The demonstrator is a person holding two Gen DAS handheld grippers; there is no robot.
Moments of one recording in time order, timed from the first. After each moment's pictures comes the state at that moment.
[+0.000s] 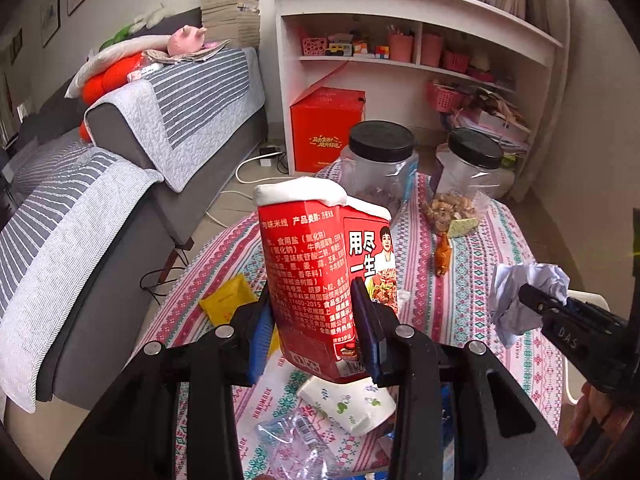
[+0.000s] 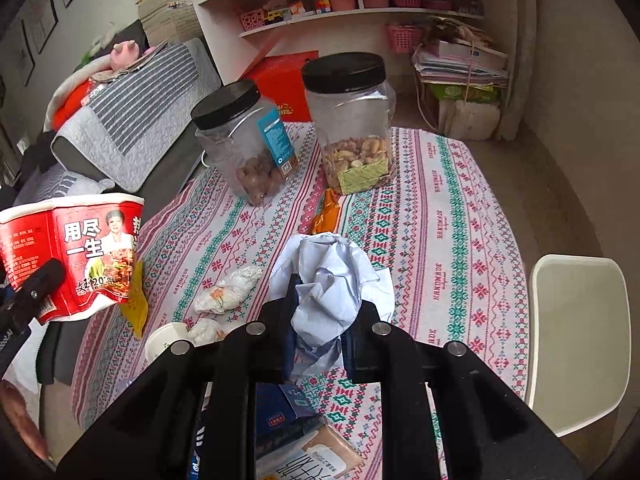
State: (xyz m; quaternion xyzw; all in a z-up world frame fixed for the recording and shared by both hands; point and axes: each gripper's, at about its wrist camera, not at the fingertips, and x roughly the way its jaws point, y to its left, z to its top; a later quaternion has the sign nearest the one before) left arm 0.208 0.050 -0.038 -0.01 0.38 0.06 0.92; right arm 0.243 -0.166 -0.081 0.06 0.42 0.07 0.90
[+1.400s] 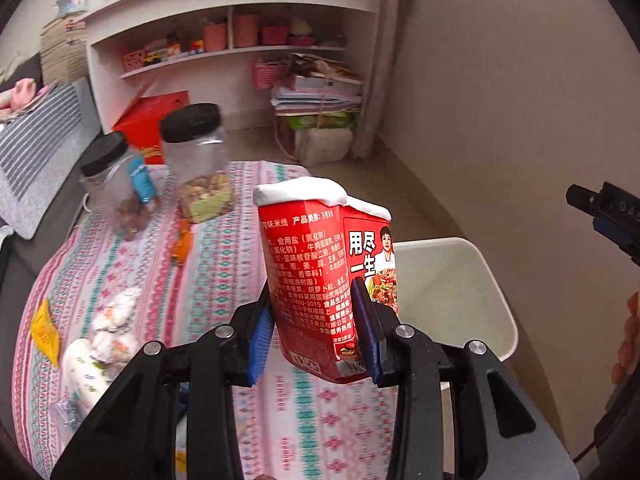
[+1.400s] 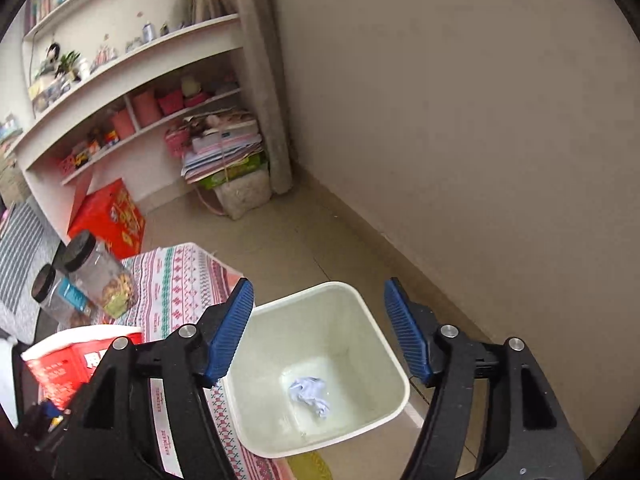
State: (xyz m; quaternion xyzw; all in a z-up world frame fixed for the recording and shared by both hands) left arm 0.191 -0.218 -0.049 0.03 0.39 -0.17 0.90; right arm 0.127 -0.458 -0.011 0.17 0.31 -0.24 0.90
